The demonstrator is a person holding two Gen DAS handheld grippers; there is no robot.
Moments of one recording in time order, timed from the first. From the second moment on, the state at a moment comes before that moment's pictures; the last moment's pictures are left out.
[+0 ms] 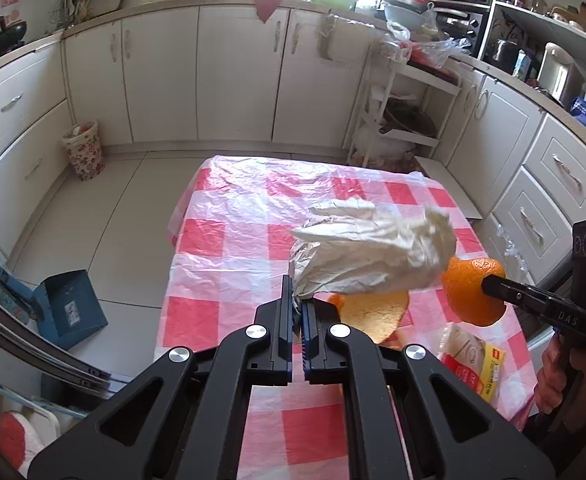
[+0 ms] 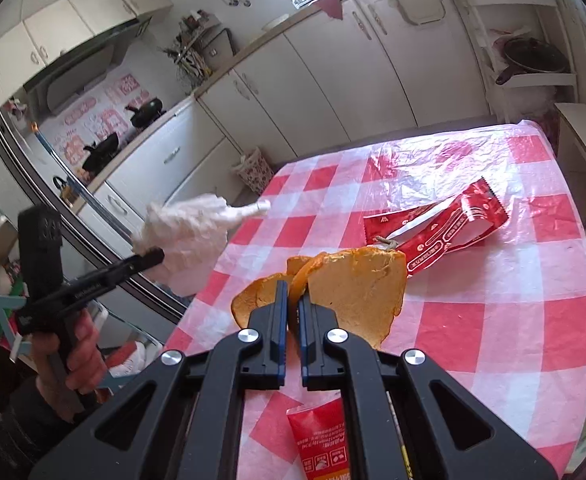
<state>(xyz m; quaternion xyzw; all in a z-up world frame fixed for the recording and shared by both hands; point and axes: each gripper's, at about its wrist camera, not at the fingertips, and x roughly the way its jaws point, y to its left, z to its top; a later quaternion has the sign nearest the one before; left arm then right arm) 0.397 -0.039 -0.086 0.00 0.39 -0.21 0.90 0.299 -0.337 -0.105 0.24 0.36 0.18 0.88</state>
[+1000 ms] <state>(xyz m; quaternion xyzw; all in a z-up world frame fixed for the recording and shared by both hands) 0.322 -0.225 -0.071 0.01 0.37 -0.39 0.84 0.216 -0.551 -0.189 0.32 0.45 -0.08 0.83</state>
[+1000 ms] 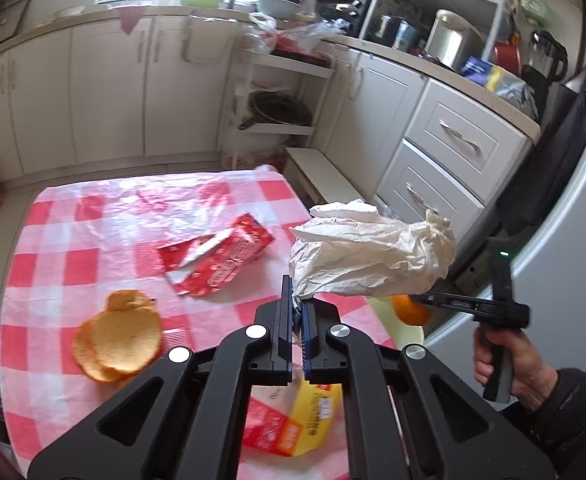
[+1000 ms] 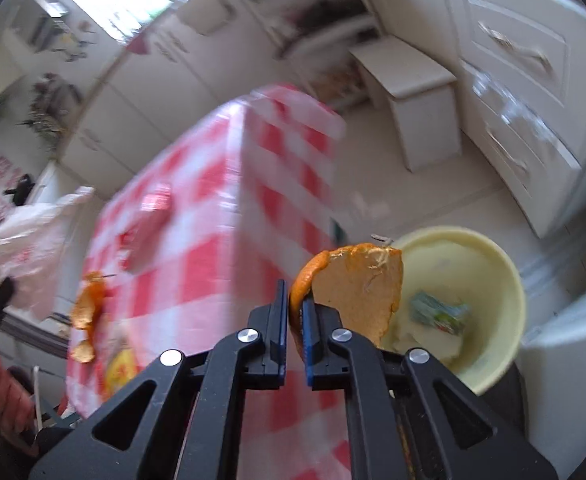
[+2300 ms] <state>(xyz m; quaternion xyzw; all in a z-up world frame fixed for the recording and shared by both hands) 0.241 -0.521 -0.230 0.12 0.56 -0.36 0.74 0.162 -0.636 -0.092 0.33 0.28 -0.17 0.88</state>
